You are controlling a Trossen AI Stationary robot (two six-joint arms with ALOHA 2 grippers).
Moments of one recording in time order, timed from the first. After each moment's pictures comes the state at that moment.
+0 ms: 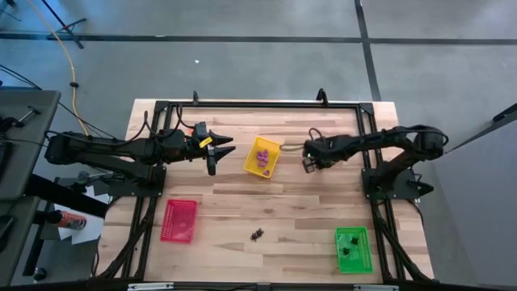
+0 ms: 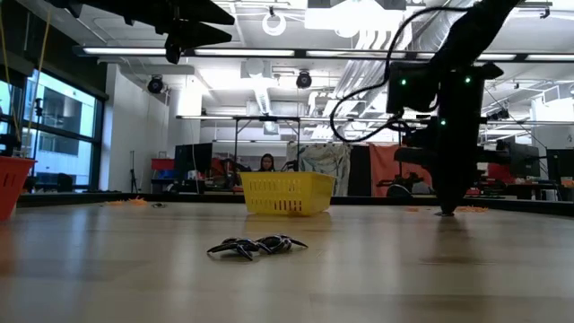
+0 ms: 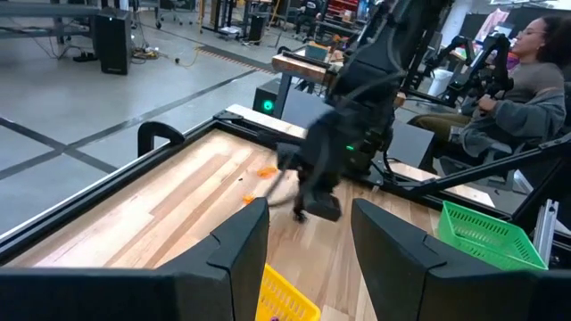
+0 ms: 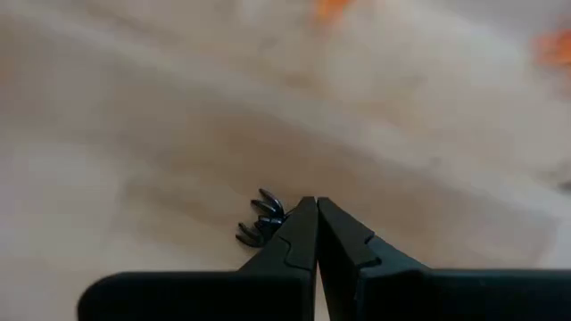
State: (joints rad) left arm 0.03 0.94 0.62 0.18 -0.25 -0.26; right arm -0.21 1.51 0.70 -0.64 0.17 0.99
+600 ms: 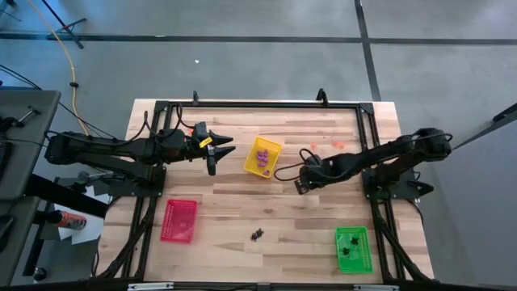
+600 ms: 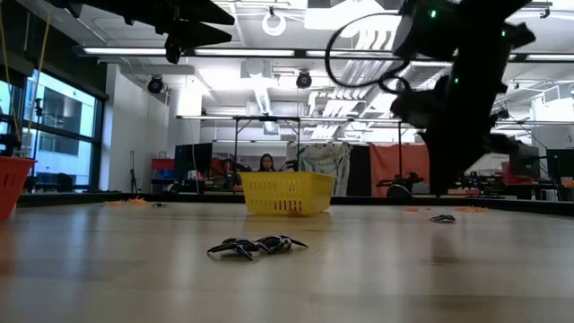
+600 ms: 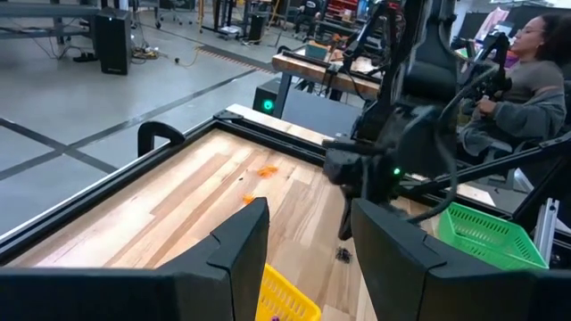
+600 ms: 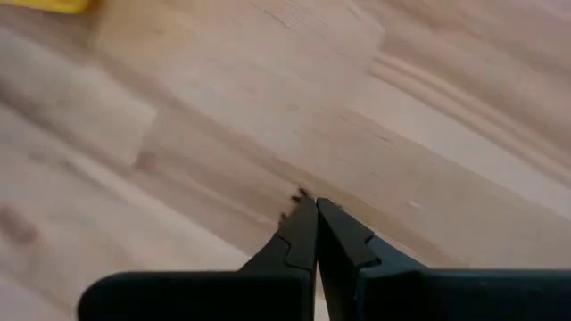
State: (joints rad) left arm 0.03 0.94 0.62 0.17 -0.25 -0.26; right arm 0.11 1.45 0.75 -0.56 0.16 1.19
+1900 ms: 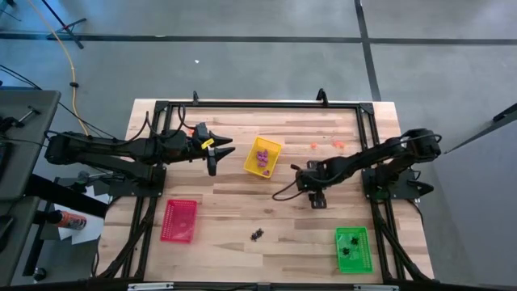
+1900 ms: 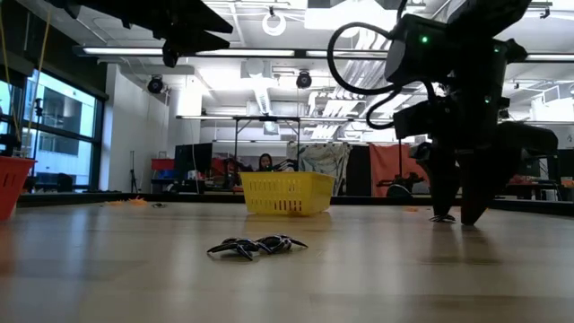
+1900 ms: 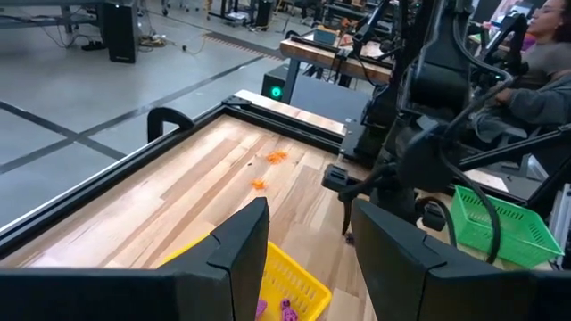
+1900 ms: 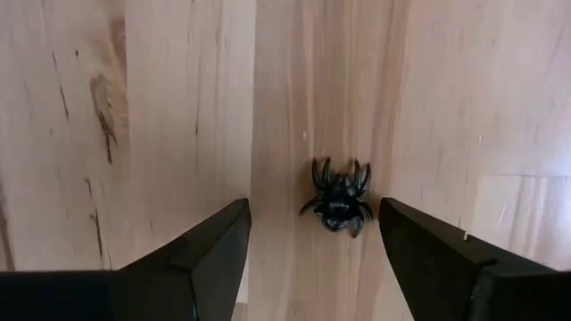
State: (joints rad) left arm 0.03 0.94 0.62 0.13 -0.26 -0.26; right arm 0.11 1.57 0.75 -0.53 0.04 0.05
